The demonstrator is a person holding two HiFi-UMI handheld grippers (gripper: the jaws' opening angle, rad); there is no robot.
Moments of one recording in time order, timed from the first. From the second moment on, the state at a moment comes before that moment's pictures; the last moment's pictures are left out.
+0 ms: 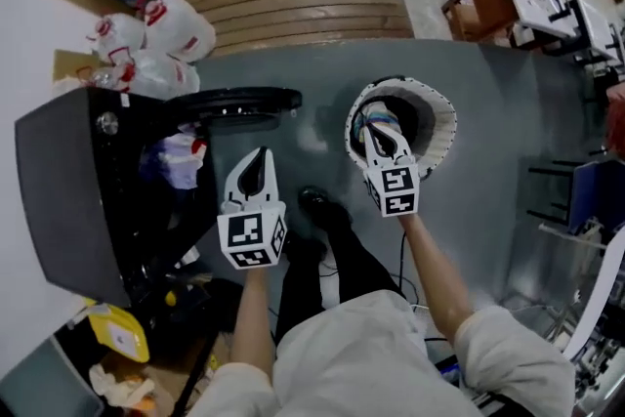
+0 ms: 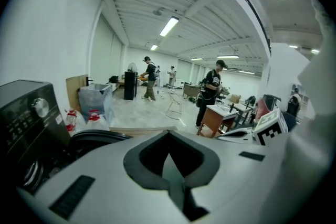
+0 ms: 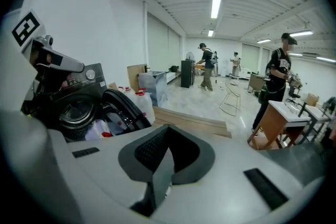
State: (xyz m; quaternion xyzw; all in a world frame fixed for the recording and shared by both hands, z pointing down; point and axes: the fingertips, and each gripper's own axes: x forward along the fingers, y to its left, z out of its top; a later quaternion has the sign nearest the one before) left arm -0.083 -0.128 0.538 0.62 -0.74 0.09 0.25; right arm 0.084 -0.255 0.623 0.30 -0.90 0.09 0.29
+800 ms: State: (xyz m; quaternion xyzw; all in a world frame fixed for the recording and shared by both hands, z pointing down) left arm -0.253 0.199 0.590 0.32 -0.90 0.02 0.28; right arm -0.237 0.032 0.655 -0.07 -0.96 0.01 0.28
